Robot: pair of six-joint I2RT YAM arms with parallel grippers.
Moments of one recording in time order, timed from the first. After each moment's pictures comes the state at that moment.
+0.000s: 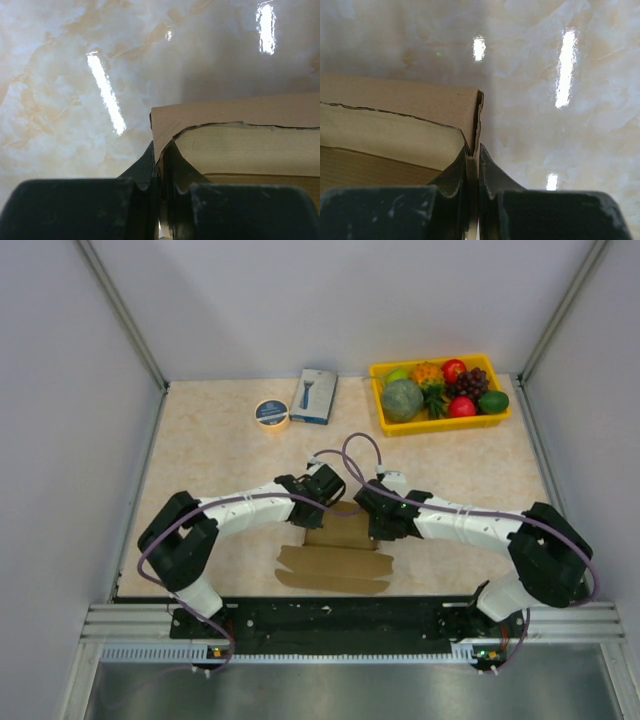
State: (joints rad) left arm -0.84 1.63 1.04 -0.61 -0.32 -0.55; right arm 0.92 1.46 0.86 -0.53 0.33 0.90
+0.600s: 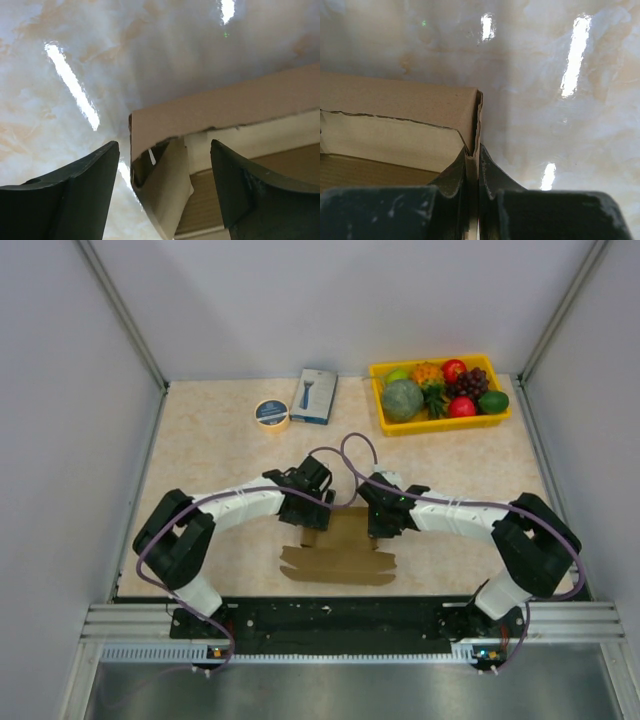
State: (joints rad) left arm -0.73 1.67 1.00 -0.53 -0.08 -0.46; right arm 0.83 1.56 0.86 -0.47 0.18 0.81
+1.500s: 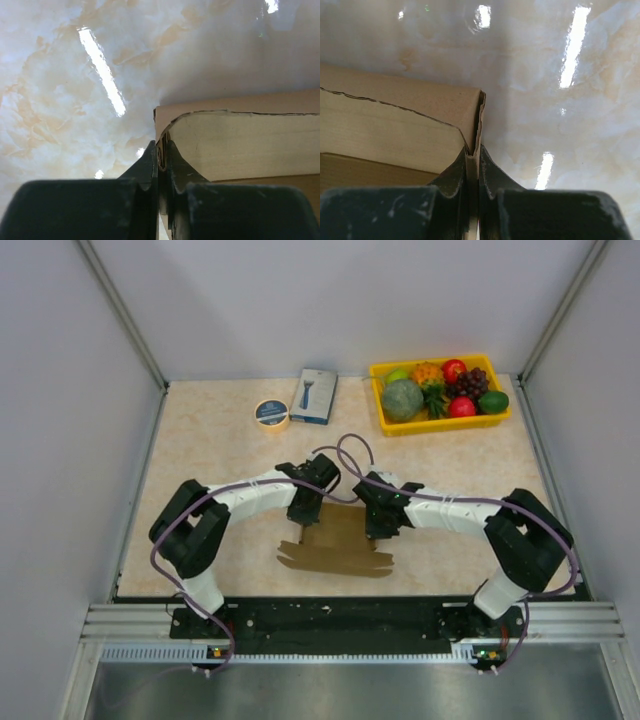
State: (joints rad) left arm -0.74 1.72 1.08 -0.65 -0.16 -0.47; right arm 0.83 1.59 0.88 -0.48 0.16 0.79
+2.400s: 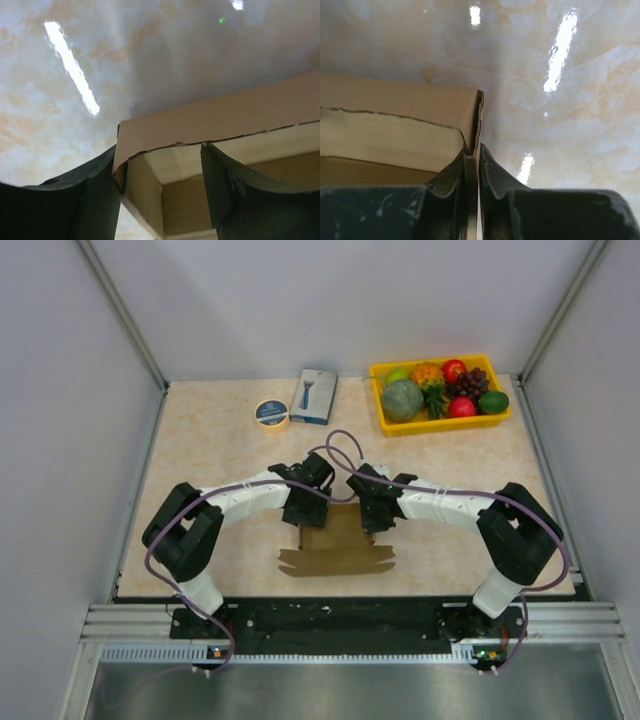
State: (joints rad) left arm -0.73 1.74 1.09 -0.62 -0.09 -0.51; right arm 0.83 1.67 1.00 -0.56 0.16 0.72
